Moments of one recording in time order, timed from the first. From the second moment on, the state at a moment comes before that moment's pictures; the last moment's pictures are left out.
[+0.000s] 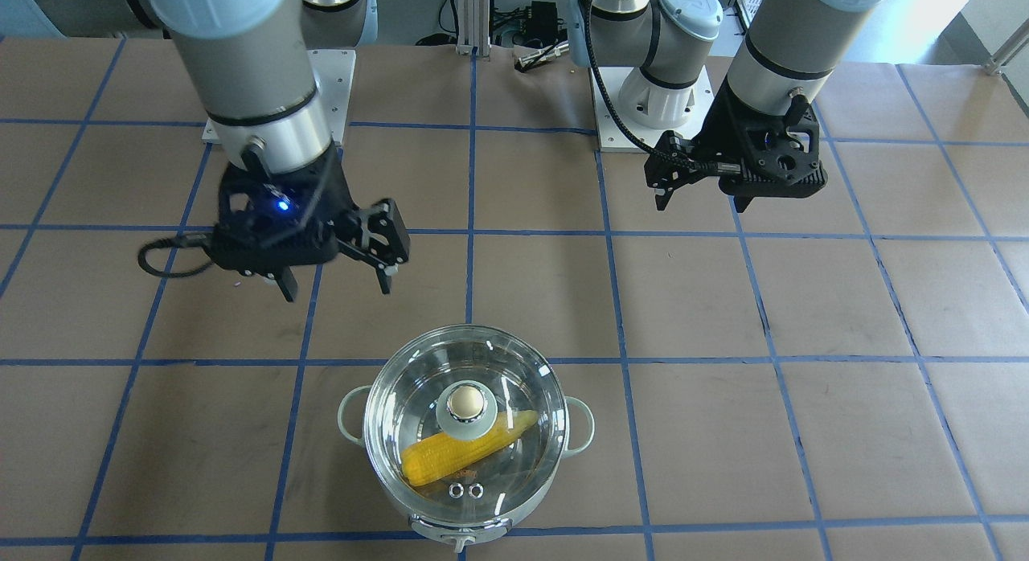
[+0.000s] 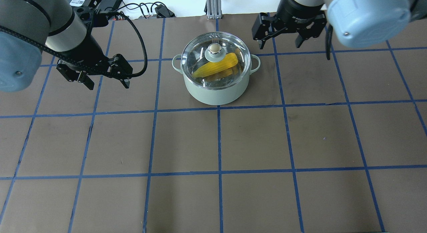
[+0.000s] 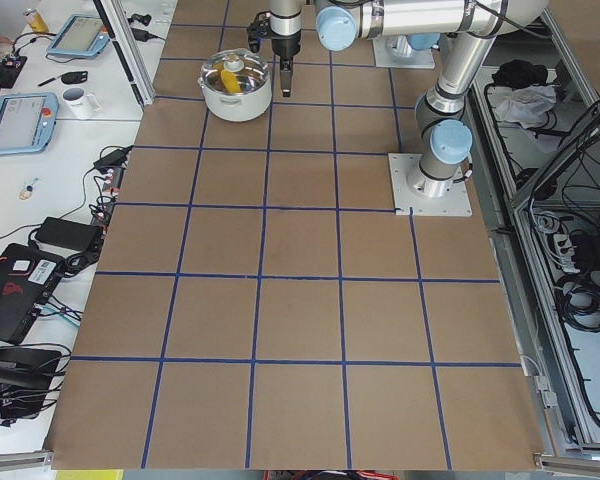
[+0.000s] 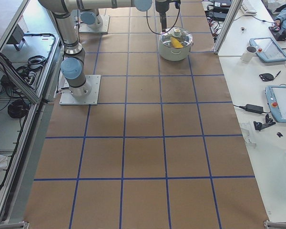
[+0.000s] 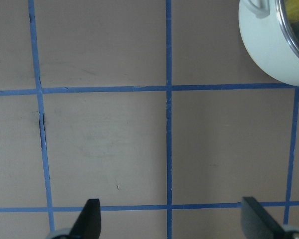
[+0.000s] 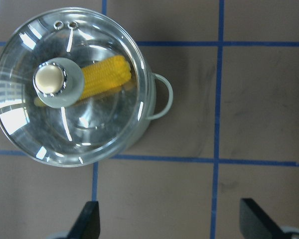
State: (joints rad) left arm -1.52 -1.54 -1.67 -1.51 1.57 0.05; right arm 1.67 -1.49 1.50 -1.73 -1.50 0.06
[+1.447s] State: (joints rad) left arm -1.52 -1.54 -1.68 -1.51 1.57 0.05; right arm 1.63 -1.63 1.53 -1.55 -1.62 -0.01
